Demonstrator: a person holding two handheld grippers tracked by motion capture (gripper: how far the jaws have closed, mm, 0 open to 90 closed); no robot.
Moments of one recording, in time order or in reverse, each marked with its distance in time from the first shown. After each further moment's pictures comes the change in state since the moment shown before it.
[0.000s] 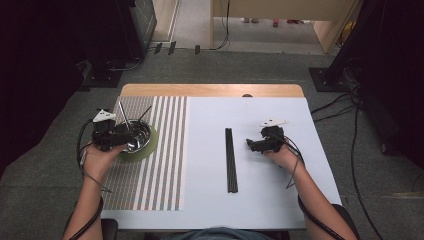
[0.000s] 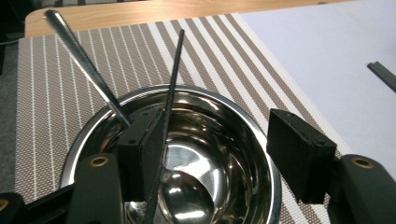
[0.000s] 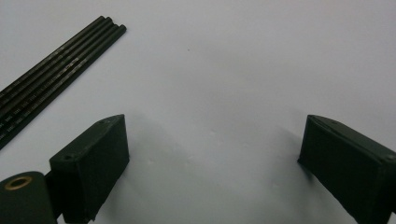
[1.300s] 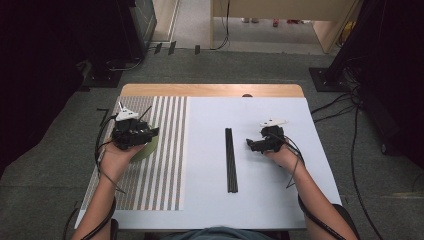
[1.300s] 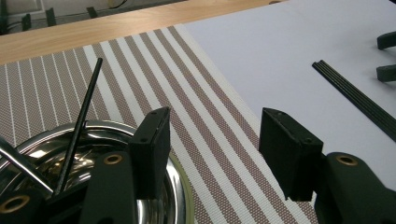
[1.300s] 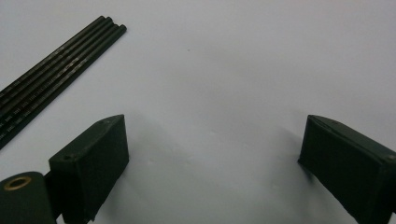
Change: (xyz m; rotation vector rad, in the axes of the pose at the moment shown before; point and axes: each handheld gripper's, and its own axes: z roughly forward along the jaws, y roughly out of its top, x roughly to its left) left arm -0.058 0.019 0.009 0.003 -0.066 0.088; right arm 0.000 0.000 0.000 0.001 0.000 0.000
